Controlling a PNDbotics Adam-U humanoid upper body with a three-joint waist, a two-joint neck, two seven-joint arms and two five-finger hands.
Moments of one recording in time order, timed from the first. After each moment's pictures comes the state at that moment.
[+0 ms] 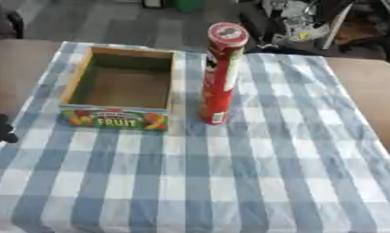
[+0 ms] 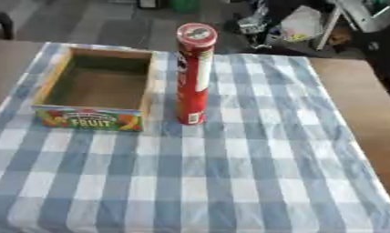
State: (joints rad) left arm -0.14 0.23 -0.03 -1.85 -0.07 0.00 -0.12; right arm -0.85 -0.85 0.20 -1.42 0.18 -0.20 0.87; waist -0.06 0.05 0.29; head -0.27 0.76
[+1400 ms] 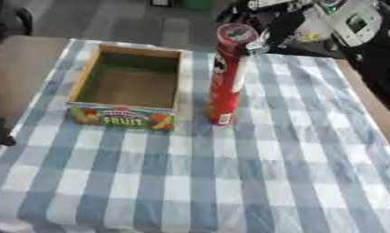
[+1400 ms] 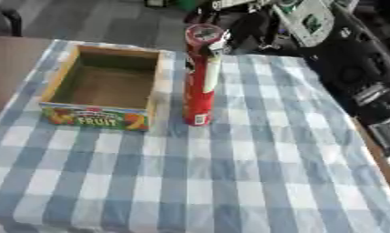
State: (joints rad) left arm -0.16 0.22 -0.05 -1.85 -0.06 0.00 -0.13; right arm -0.89 -0.75 0.27 -1.29 0.34 -0.24 0.90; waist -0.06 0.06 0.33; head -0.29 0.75
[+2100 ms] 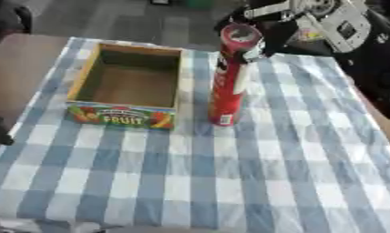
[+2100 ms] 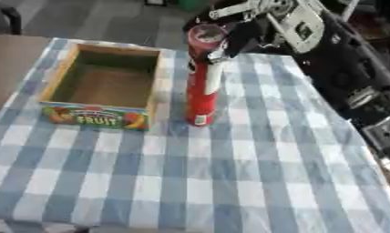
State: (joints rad) left arm -0.17 0.22 -0.05 -1.85 -0.06 0.00 -0.13; right arm -0.87 -0.74 0.27 -1.27 0.36 -0.26 0.90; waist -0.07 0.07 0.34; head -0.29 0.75
